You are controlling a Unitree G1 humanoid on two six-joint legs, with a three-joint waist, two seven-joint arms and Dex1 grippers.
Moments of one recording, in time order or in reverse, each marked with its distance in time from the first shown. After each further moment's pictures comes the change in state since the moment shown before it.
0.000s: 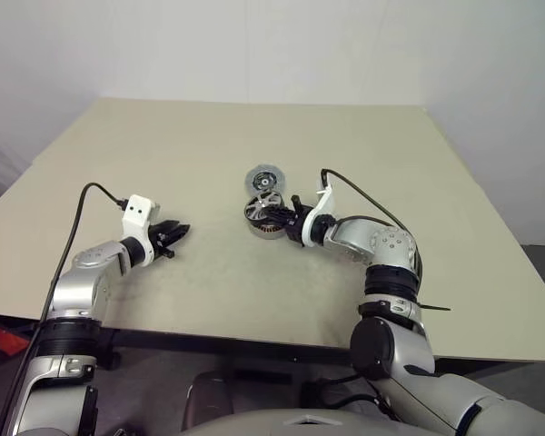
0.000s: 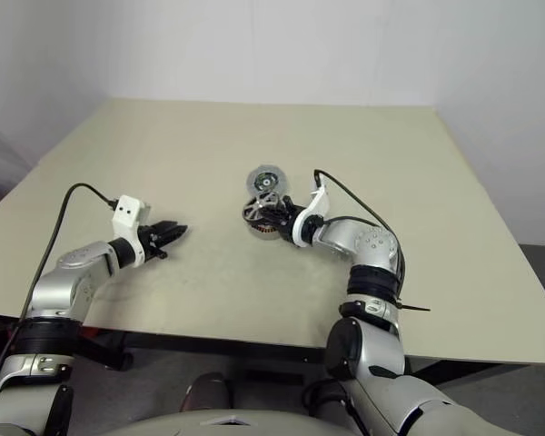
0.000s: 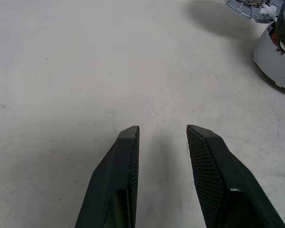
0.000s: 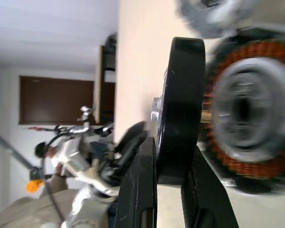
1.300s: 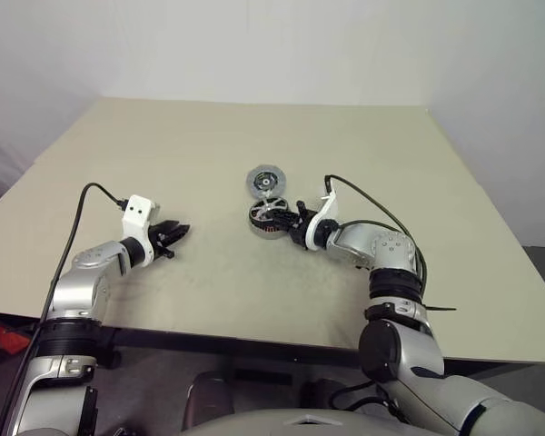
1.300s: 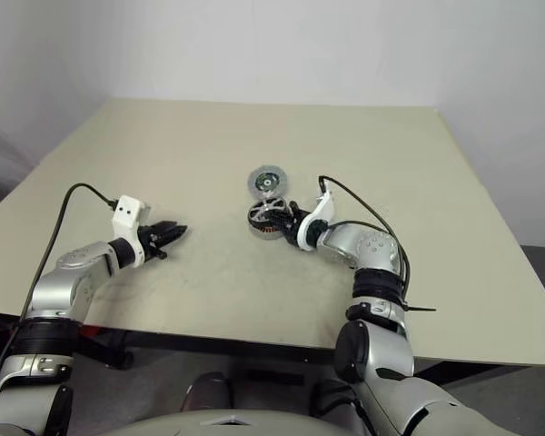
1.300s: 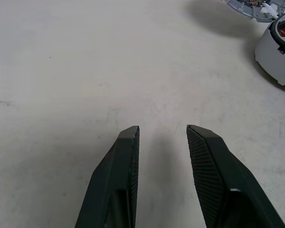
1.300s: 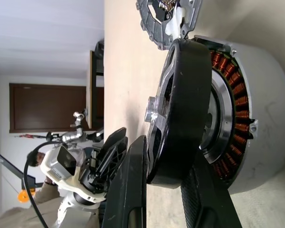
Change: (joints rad) left arm 0.001 0.002 0.000 0.001 0.004 -0.005 -0.001; right arm 0.024 -0.090 0.079 0.129 -0.056 -0.125 0.153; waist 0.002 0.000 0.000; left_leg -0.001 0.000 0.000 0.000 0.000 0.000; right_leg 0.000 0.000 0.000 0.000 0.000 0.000
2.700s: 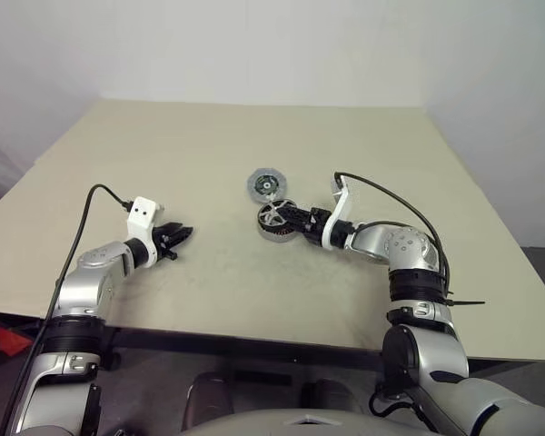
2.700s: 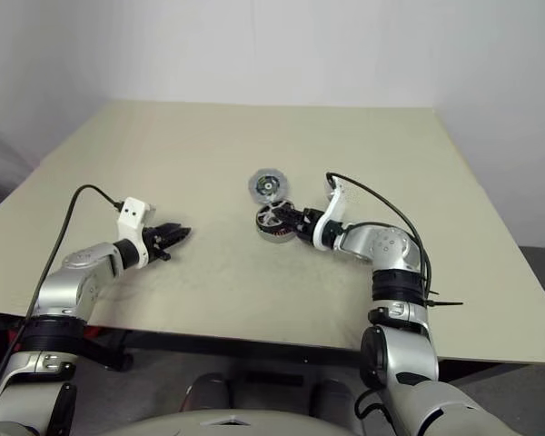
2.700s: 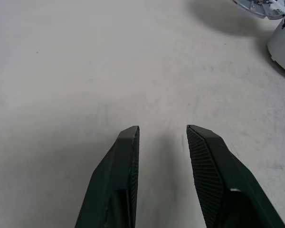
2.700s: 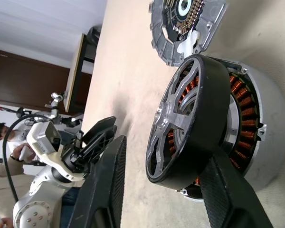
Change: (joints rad) left arm -0.015 -0.012 -0.017 0.040 0.019 -0.016 -0.016; right arm 0.046 -0.145 0.159 -0.065 -0.096 -0.031 0.230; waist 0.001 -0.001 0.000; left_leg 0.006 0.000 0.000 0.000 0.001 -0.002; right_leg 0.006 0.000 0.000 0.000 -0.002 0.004
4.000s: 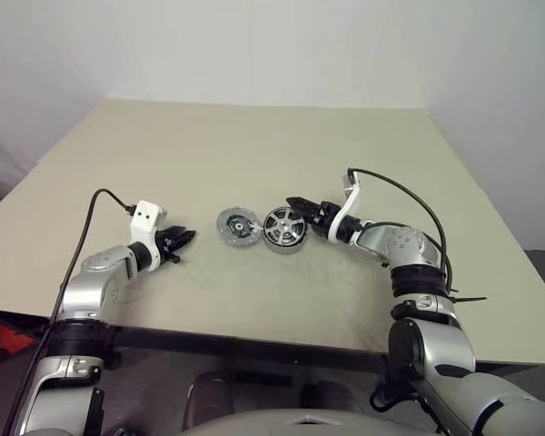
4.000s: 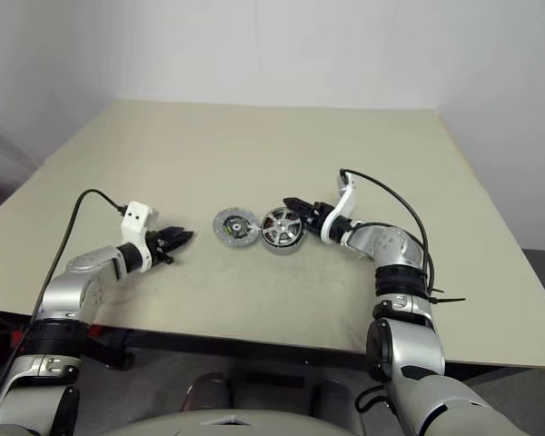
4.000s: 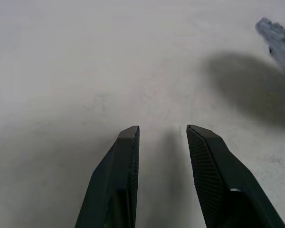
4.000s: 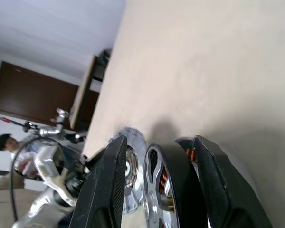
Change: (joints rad) left arm 0.019 -0.022 -0.002 -0.005 0.000 0.001 0.004; right arm -0.036 -0.037 -0.009 0.124 -0.064 -0.179 0.179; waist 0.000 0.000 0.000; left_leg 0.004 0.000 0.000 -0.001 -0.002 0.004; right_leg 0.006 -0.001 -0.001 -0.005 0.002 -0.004
